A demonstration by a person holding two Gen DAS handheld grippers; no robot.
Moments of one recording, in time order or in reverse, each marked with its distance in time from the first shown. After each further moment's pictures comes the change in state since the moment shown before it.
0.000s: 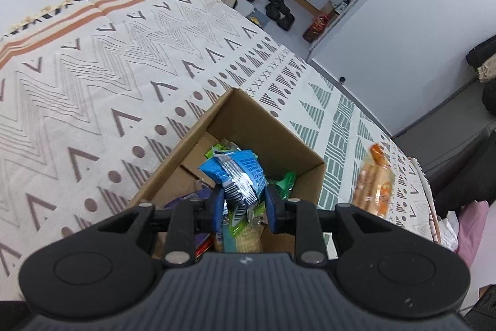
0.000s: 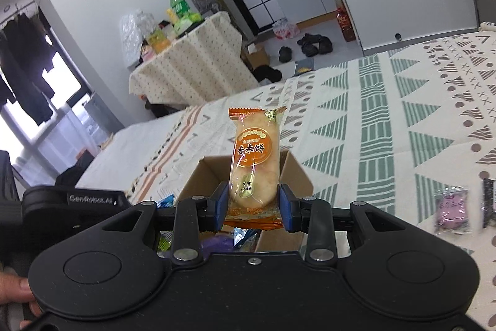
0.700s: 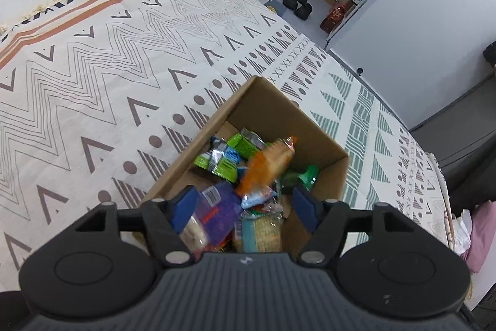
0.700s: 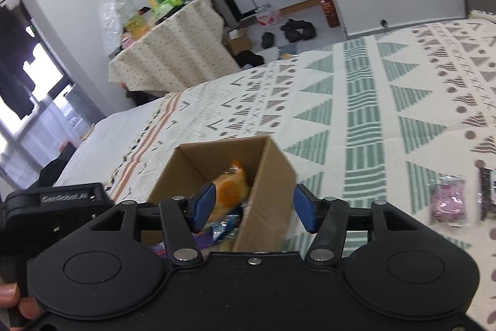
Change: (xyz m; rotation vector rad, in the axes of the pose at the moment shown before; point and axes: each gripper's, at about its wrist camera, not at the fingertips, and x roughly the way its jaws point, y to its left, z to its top) left arm 0.007 0.005 -0.001 -0.022 0.048 0.076; right arm 0.010 -0.006 0.000 0.028 0.051 -0.083
